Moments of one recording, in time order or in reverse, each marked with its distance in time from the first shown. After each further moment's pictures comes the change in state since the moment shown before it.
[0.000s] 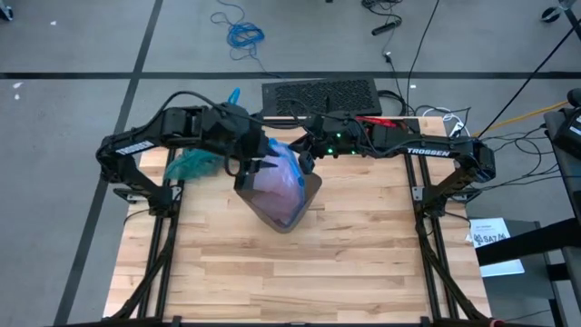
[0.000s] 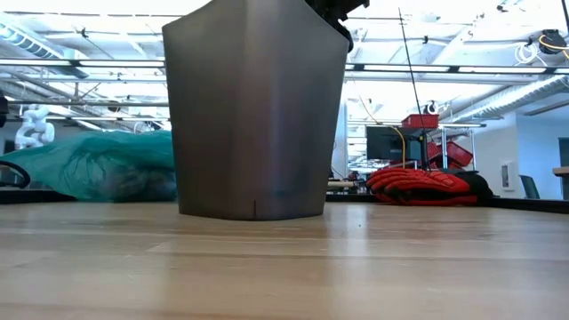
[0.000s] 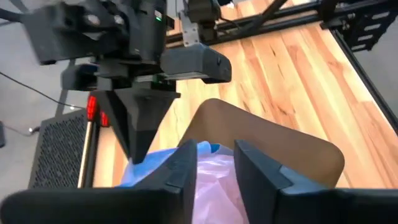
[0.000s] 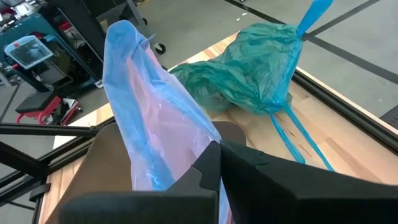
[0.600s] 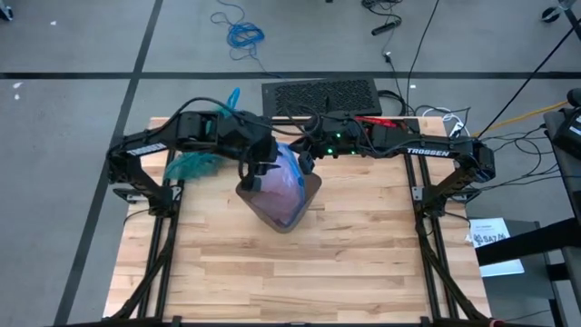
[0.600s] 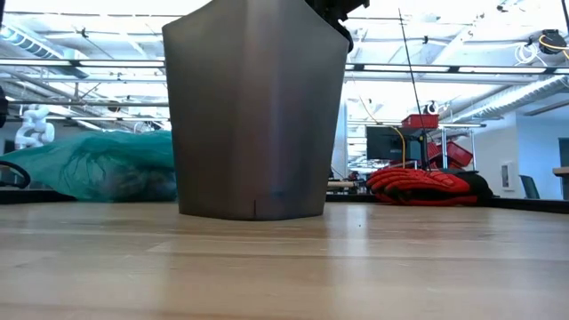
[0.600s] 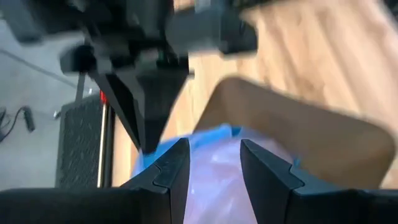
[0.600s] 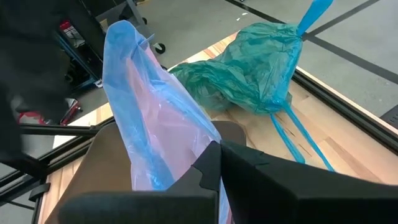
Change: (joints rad) left arm -0.009 0.058 0.000 -0.029 -0.099 0.055; right arm 0.000 0.000 0.000 0.000 0.000 0.000
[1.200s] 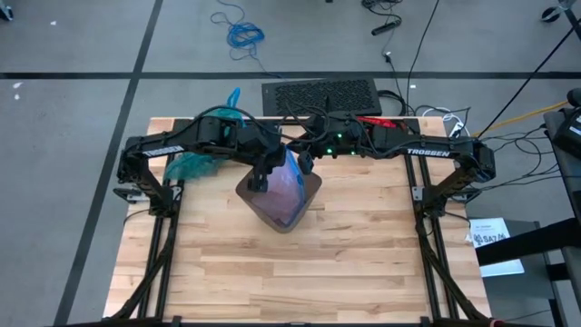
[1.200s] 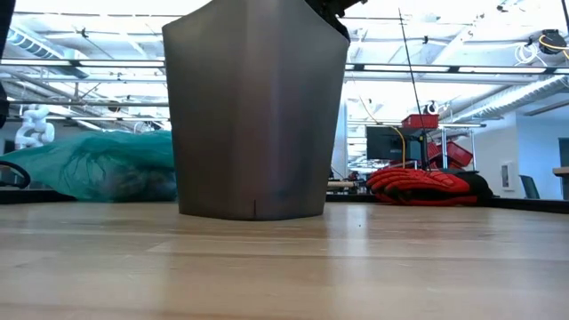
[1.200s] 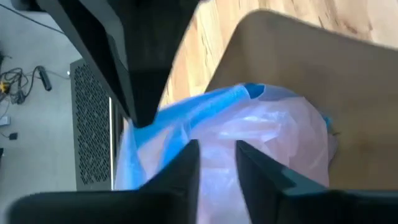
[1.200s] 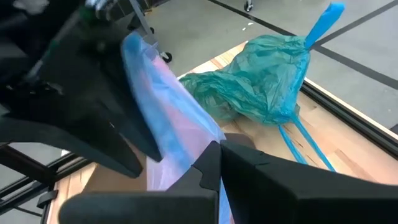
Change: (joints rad) left arm -0.002 0.086 -0.001 -0.103 -0.125 -0.006; right arm 0.013 0.000 0.000 0.043 -0.003 0.000
